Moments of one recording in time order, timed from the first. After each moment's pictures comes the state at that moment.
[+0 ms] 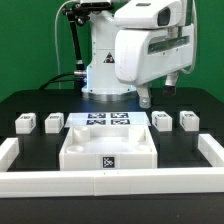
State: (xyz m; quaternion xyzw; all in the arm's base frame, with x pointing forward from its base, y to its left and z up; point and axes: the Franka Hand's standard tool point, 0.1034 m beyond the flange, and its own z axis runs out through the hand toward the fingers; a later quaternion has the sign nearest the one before) arm 0.555 0.052 0.108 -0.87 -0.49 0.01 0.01
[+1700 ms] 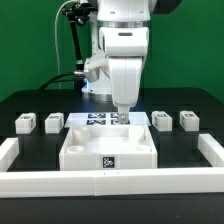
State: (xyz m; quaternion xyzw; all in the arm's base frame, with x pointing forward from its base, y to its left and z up) arm 0.499 -0.002 0.071 -0.71 -0.70 0.03 0.02
